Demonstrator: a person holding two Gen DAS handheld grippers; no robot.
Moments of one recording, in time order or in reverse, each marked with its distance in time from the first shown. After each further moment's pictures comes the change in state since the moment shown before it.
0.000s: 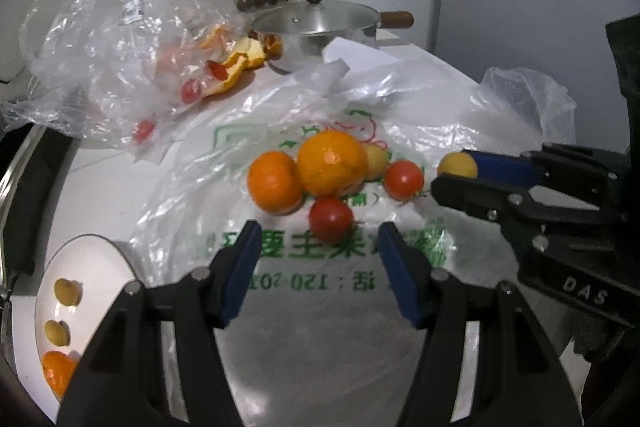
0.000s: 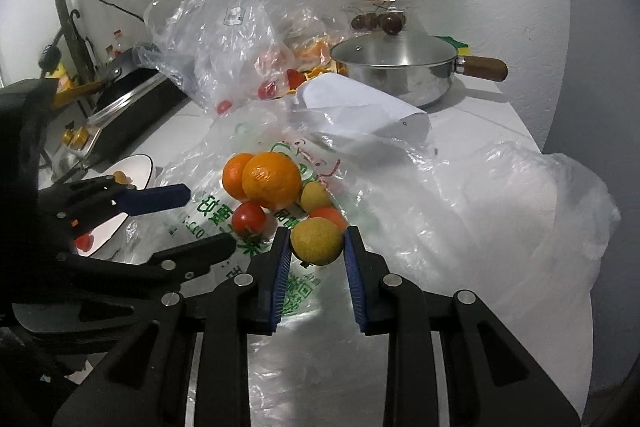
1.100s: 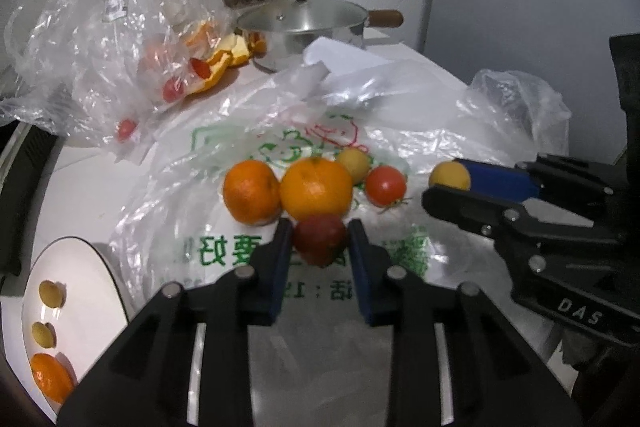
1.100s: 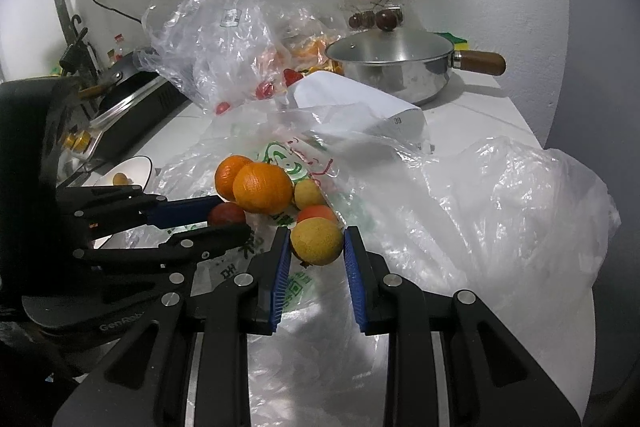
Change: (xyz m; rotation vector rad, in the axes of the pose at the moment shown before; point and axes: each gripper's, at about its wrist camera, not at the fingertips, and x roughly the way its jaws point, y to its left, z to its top) left arm -0.001 -0.006 0.002 -0.009 0.006 -0.047; right arm -0.001 -0.008 -0.002 0.013 -0.003 0.016
